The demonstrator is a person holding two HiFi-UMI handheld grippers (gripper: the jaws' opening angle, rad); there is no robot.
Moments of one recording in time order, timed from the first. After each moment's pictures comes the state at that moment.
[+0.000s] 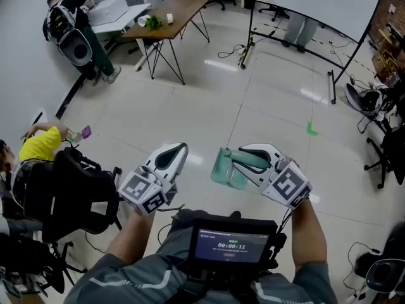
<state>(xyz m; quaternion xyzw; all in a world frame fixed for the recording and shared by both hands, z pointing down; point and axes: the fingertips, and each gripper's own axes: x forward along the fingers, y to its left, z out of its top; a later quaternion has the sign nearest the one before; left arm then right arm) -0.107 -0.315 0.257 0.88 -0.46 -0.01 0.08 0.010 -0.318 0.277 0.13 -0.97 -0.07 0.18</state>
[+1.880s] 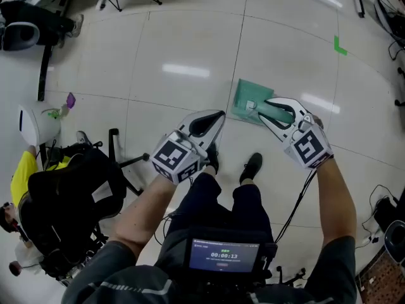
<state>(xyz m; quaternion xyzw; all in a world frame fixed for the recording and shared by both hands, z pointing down) -0.031 -0.674 0.768 0.90 -0.33 0.12 0.24 0.049 -0.693 0.795 0.17 -0.95 0.01 0.26</state>
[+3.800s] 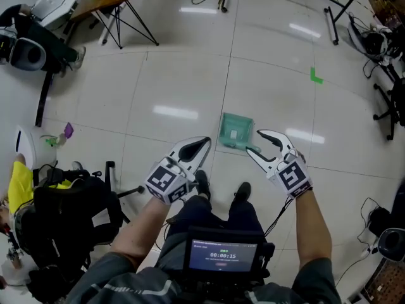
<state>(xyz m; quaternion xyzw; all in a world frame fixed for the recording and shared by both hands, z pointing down) -0.048 -0.624 0.601 0.92 -0.34 0.07 0.20 0.057 -0.629 0.628 0.26 -0.94 0.05 0.23</state>
